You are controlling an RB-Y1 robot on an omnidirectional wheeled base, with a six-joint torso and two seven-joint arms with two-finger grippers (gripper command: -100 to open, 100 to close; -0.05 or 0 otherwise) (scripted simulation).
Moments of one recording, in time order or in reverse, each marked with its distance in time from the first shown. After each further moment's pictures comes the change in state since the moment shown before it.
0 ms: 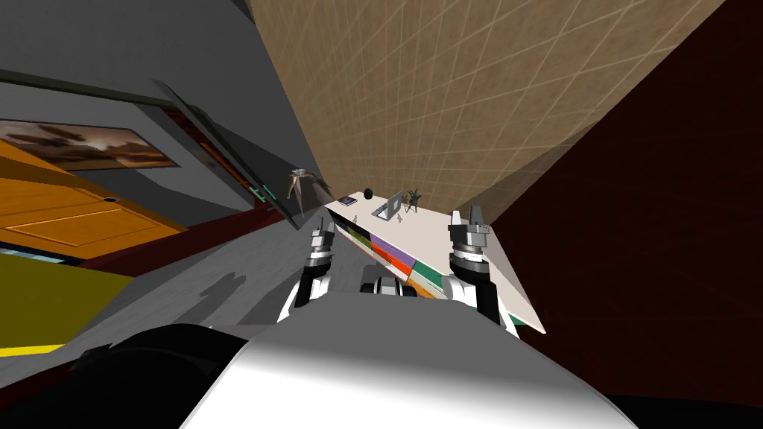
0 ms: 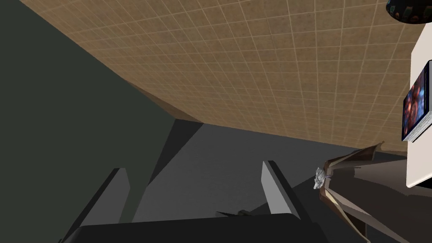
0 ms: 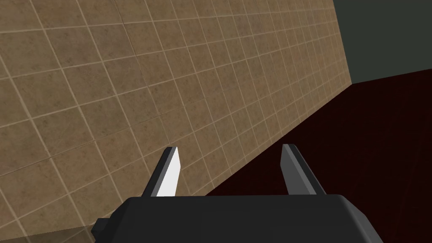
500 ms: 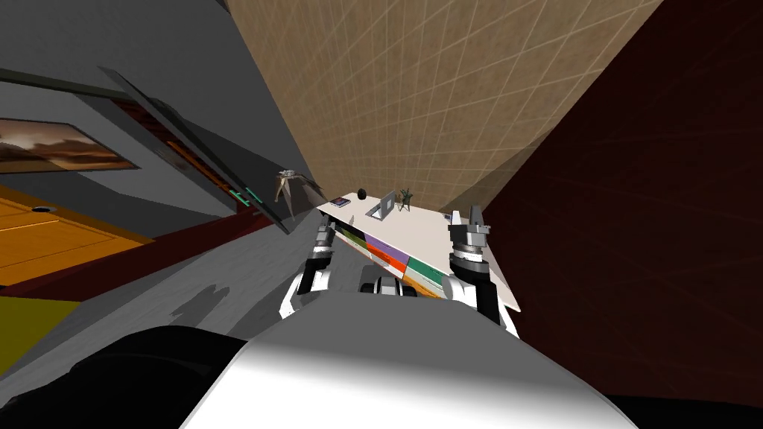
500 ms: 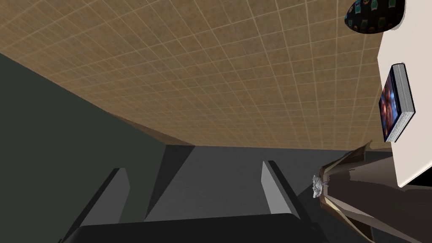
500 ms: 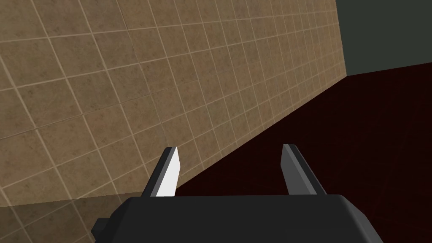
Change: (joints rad) left arm -0.082 0.035 0.048 0.050 -0.078 0.142 -0.021; right arm 0.000 0.000 0.000 0.000 0.000 0.000 0.000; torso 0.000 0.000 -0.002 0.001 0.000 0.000
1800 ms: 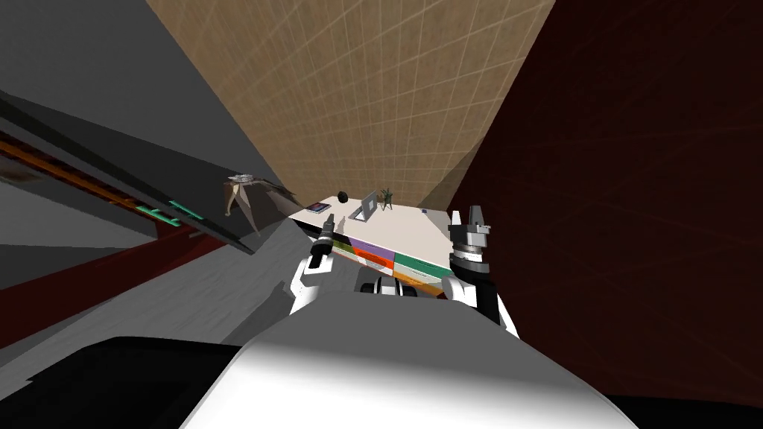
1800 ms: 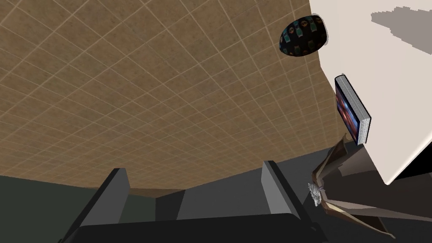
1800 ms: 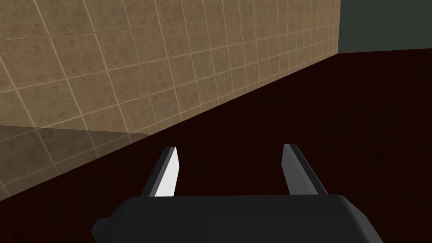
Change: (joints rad) left arm -0.224 0.009 0.116 0.176 -0.204 0.324 -0.075; right arm 0.000 0.000 0.000 0.000 0.000 0.000 0.000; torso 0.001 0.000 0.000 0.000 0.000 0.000
